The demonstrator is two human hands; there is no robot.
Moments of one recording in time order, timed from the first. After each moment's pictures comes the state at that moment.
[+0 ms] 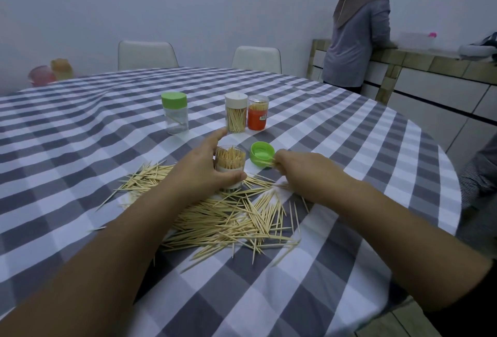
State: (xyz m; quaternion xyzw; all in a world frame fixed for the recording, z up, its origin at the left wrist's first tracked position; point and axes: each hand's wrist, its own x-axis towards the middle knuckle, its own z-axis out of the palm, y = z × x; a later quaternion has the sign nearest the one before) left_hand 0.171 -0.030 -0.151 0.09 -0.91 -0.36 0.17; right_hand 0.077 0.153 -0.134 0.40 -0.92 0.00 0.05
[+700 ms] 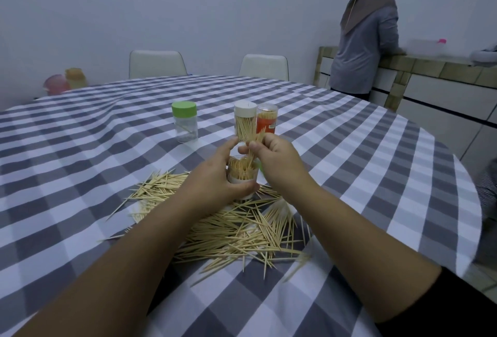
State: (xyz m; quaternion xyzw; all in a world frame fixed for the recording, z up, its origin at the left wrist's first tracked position) left_hand 0.166 -0.031 -0.160 0.08 -0.90 -0.39 0.18; right_hand 0.095 0.091 -0.132 0.30 -0.74 0.60 -0.07
